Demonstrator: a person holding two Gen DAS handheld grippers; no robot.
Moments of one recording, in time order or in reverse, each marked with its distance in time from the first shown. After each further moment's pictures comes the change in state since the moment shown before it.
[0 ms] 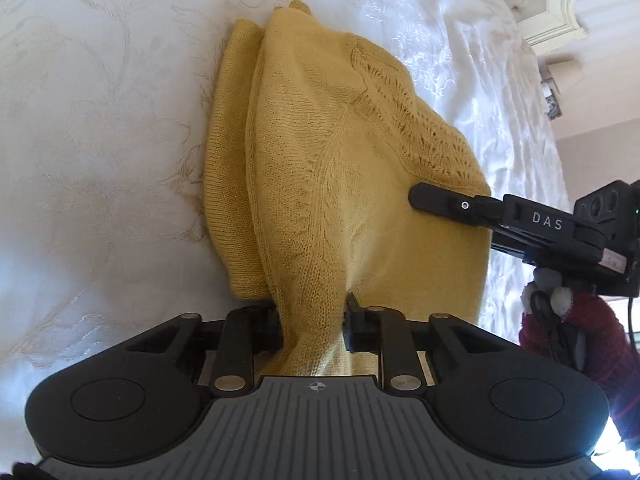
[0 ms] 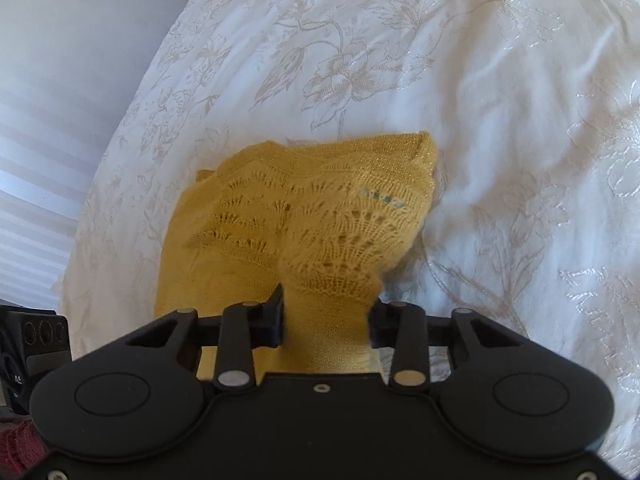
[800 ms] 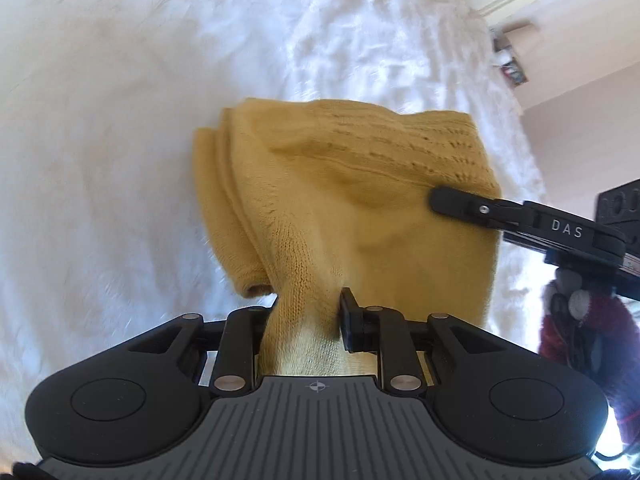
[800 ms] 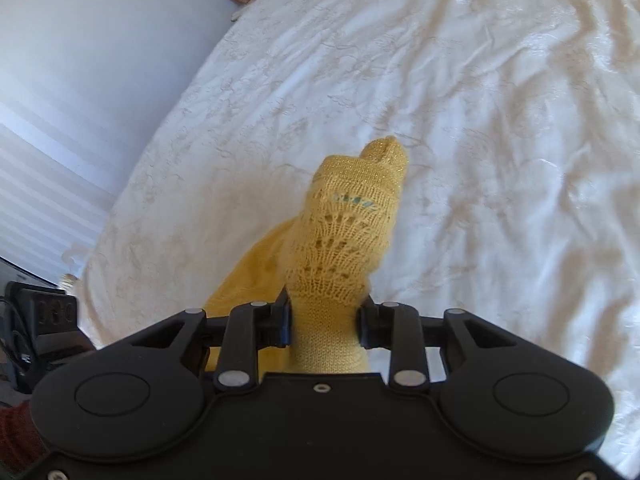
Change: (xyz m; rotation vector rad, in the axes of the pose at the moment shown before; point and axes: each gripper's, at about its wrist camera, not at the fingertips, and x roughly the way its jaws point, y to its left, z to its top) left arm -0.033 -0.110 -0.185 0.079 -0.046 0.087; right arm -0.172 0.022 -0.161 -0.107 -0.082 -0.119
